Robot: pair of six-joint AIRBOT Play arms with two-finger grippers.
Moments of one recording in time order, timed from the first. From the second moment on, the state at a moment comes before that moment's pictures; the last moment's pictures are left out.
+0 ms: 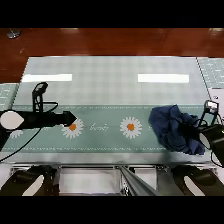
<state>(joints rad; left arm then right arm) -0.16 -0.79 0.57 1.14 -0.98 -1.53 0.14 -0.69 0.38 -1.94 1.07 2.35</state>
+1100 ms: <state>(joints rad) 0.00 -0.62 0.66 1.07 -1.08 -1.36 0.37 -0.90 1.69 -1.47 1.14 1.67</state>
